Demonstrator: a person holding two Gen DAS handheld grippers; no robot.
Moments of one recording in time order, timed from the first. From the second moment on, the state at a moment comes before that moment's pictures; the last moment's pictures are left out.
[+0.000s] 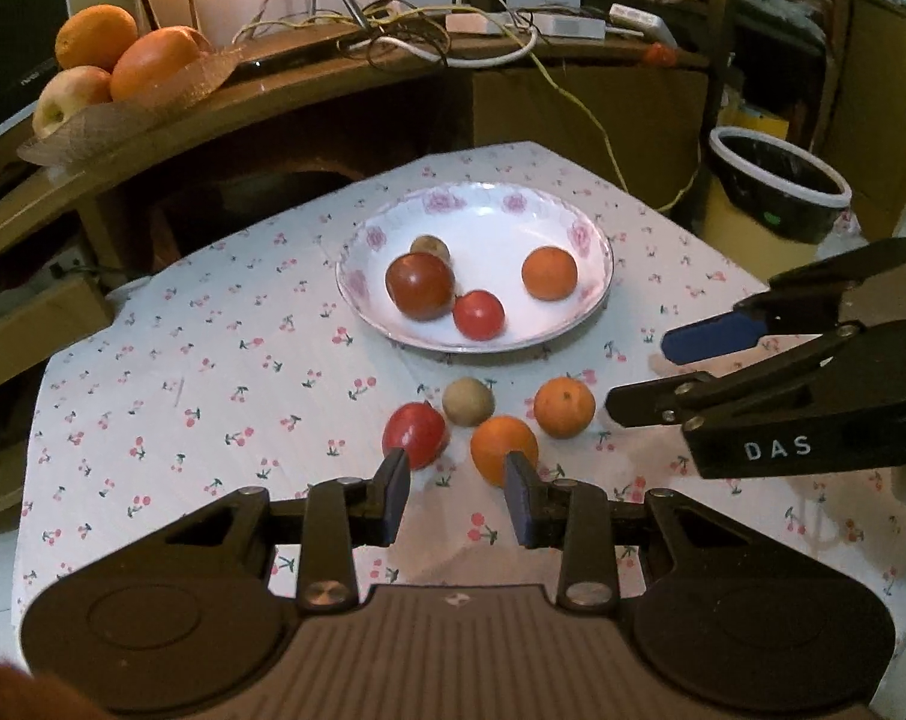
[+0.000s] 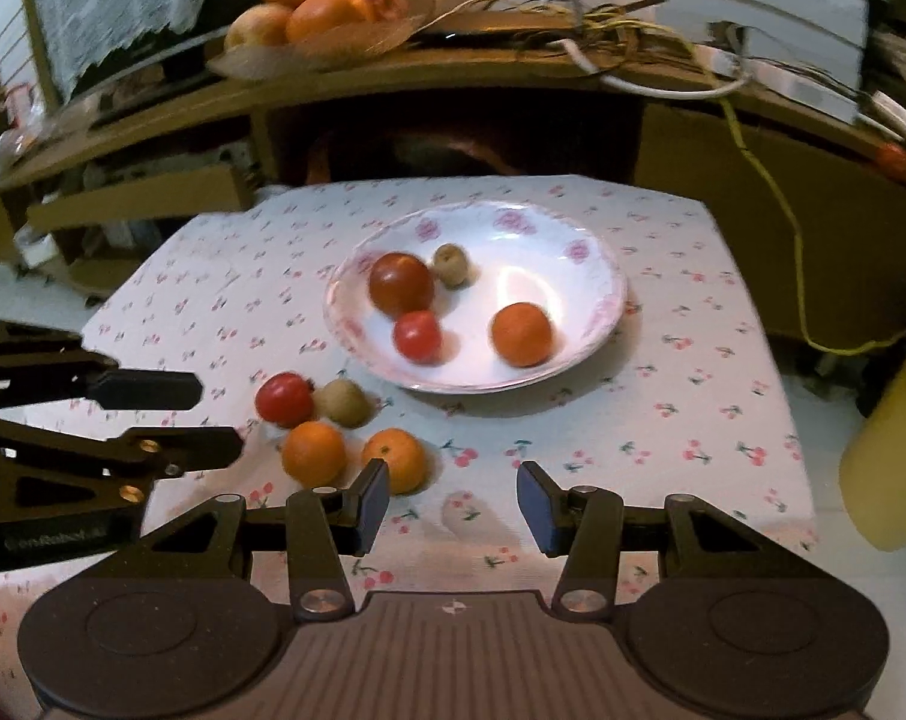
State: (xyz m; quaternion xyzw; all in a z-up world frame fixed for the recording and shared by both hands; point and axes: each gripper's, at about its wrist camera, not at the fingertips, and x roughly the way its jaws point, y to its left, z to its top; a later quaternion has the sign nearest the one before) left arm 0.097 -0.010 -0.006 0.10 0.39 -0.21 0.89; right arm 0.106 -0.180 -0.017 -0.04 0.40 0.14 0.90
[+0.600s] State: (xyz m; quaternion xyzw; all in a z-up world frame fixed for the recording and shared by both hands) left arm 0.102 -0.017 -0.019 0.10 0.41 -0.24 0.87; right arm 0.134 -0.158 -0.042 -0.06 0.44 0.17 0.88
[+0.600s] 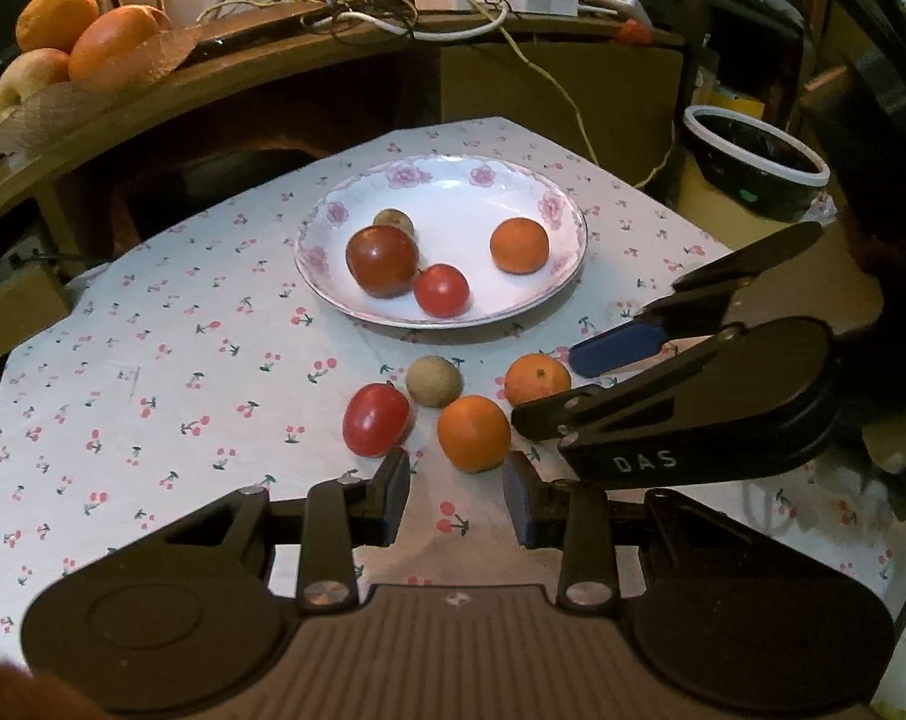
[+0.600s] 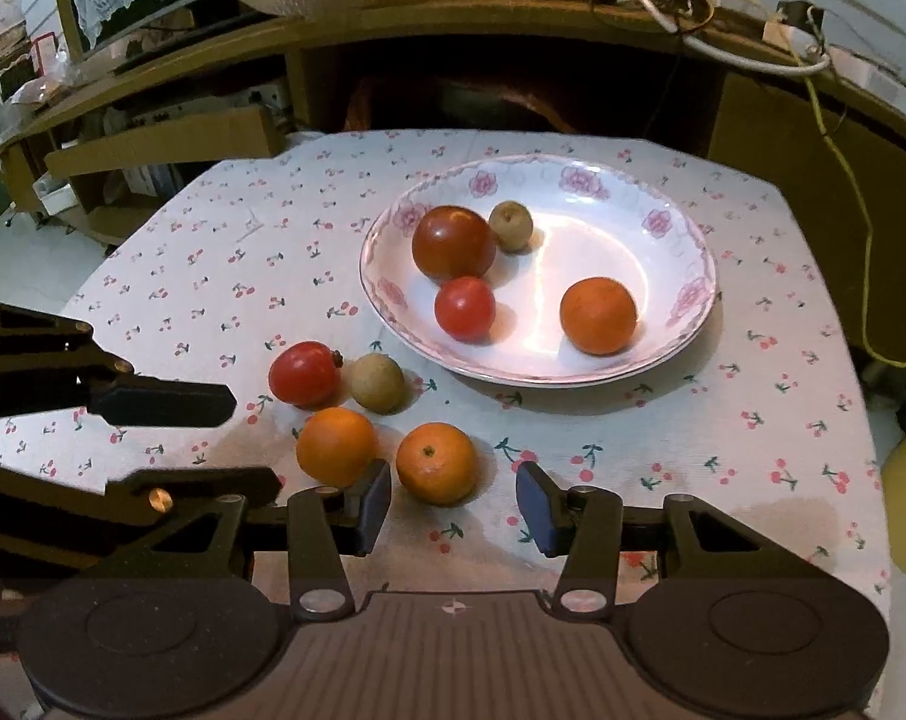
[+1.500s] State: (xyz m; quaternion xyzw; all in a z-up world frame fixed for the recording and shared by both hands) left arm 0.126 -0.046 -0.044 0.11 0.41 -0.23 0.88; right arm 0.132 -0.191 -0.039 -0.04 0.47 0.15 0.87
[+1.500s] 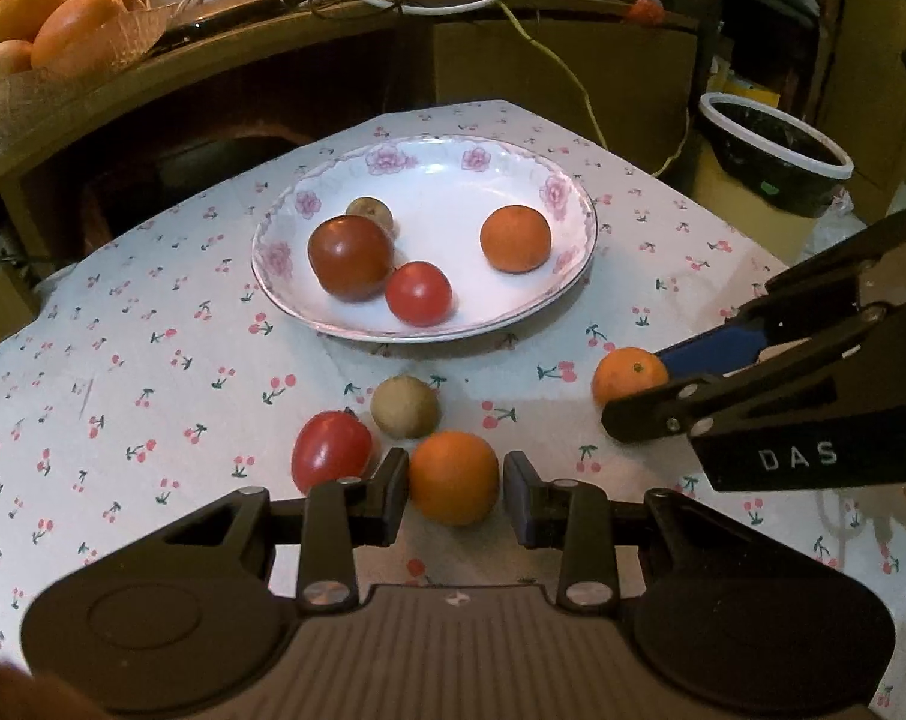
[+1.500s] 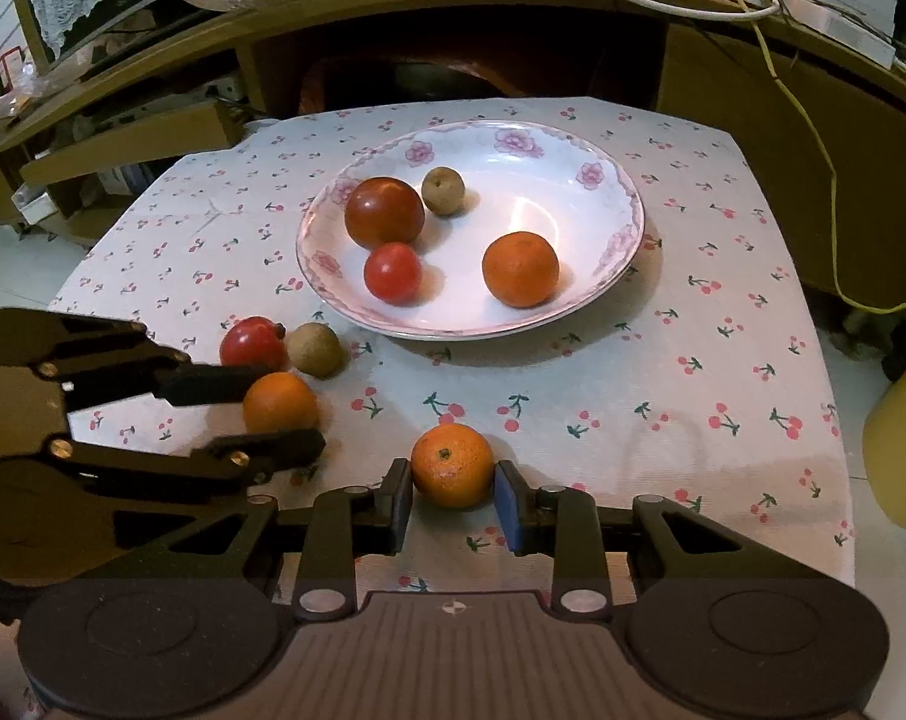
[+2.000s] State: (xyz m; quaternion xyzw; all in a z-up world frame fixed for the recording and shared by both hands) left arm 0.118 -0.047 -0.039 0.11 0.41 -0.24 0.87; right arm 0.133 -0.190 -0.039 -0.05 0.47 0.15 0.87
